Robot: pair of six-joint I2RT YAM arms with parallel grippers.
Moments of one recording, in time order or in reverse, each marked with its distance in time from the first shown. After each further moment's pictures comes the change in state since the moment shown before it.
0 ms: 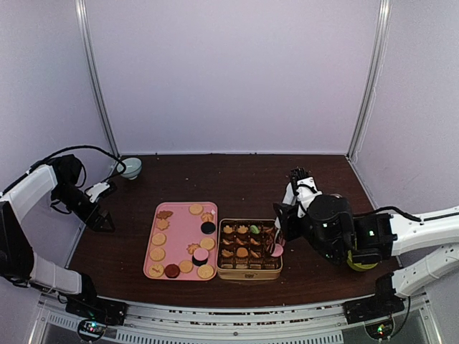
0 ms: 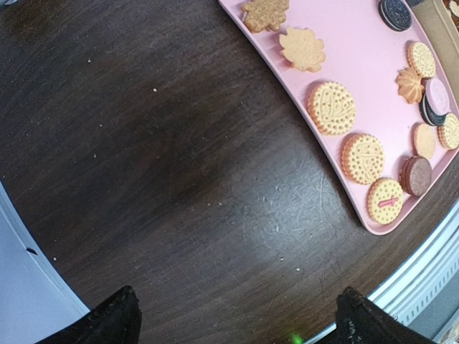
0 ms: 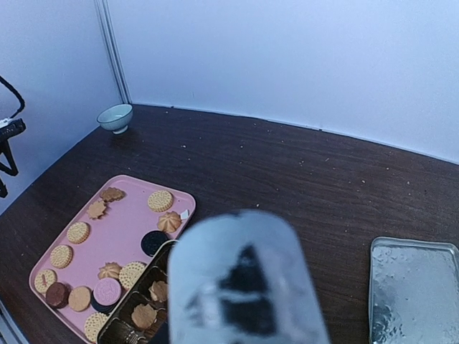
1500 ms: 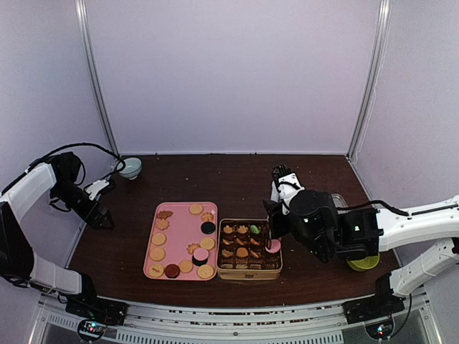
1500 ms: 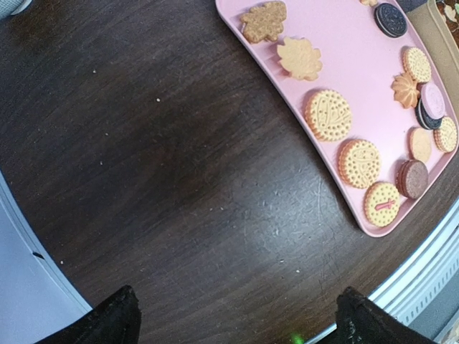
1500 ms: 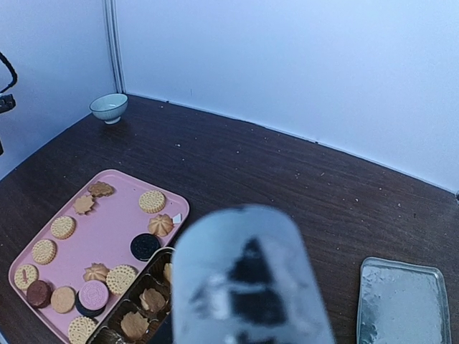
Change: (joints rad) left arm 0.000 -0.002 0.025 -0.008 0.008 0.005; right arm 0.004 0.132 0.113 -0.013 0.032 -0.111
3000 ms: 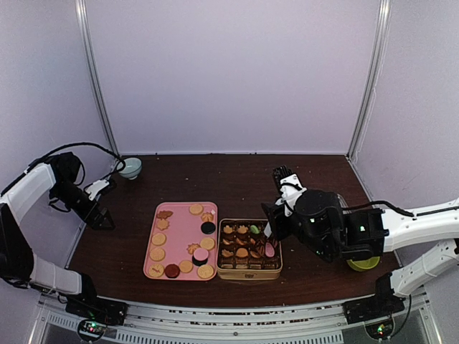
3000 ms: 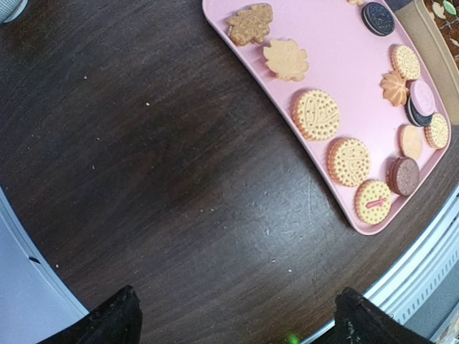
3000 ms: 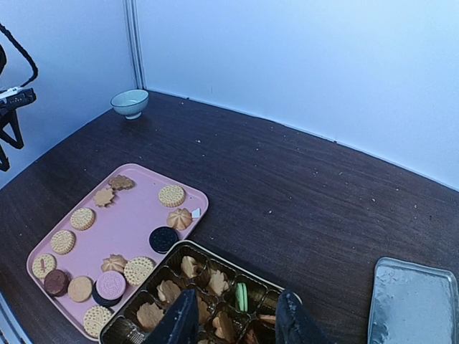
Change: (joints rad) left arm 0.000 -0.010 0.000 -0.015 0.023 0.017; right arm 0.000 -0.035 -0.017 -0.006 -0.075 0.002
